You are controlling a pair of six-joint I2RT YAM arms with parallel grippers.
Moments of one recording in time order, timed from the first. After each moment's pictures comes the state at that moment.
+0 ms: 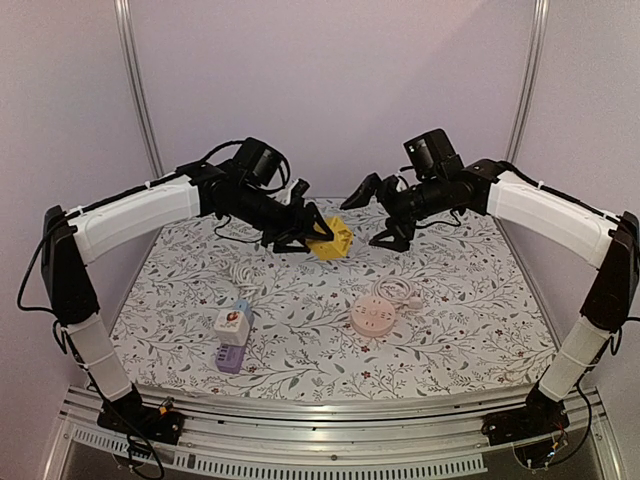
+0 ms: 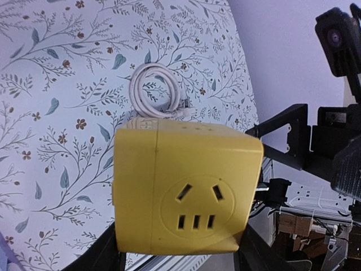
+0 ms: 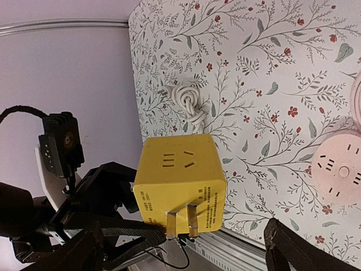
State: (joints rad) left arm -0.72 1.77 1.62 -0.67 0.44 -0.70; right arm 0.68 1.69 1.58 -0.59 -0.42 1.15
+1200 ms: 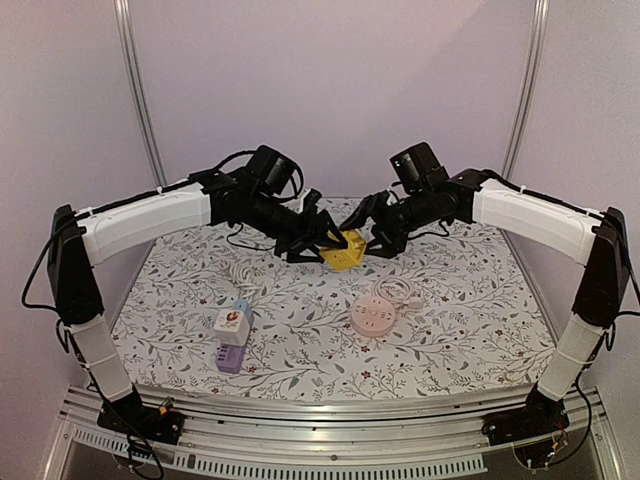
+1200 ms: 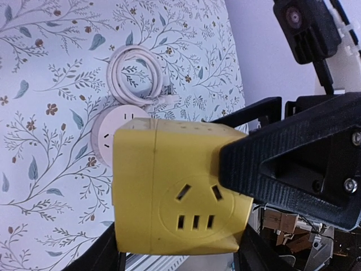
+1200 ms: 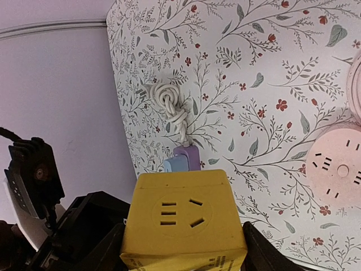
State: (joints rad) left arm -0.78 1.80 1.61 -0.60 0.47 -0.81; right arm 0.71 1.75 1.56 -0.57 -0.40 1.20
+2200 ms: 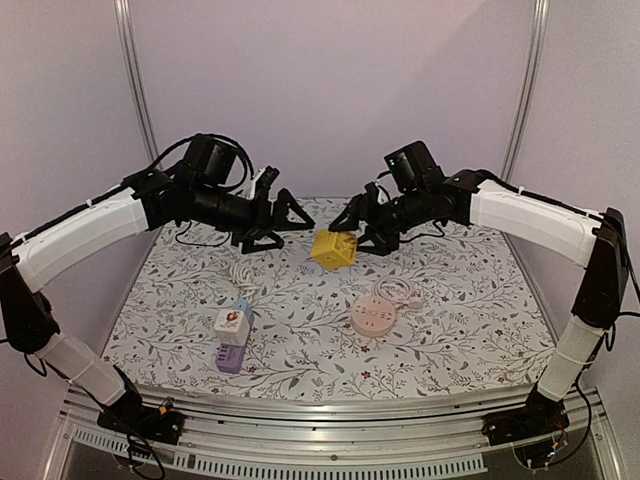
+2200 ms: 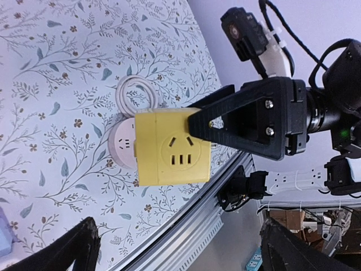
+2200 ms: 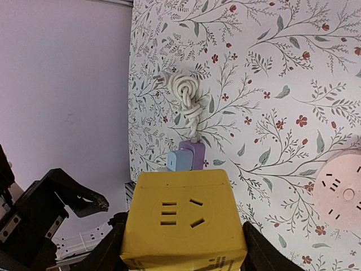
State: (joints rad) left arm -0.71 1.51 1.42 -0.59 0.46 -0.71; right arm 0.74 1.75 1.57 -0.52 -0.40 1.04
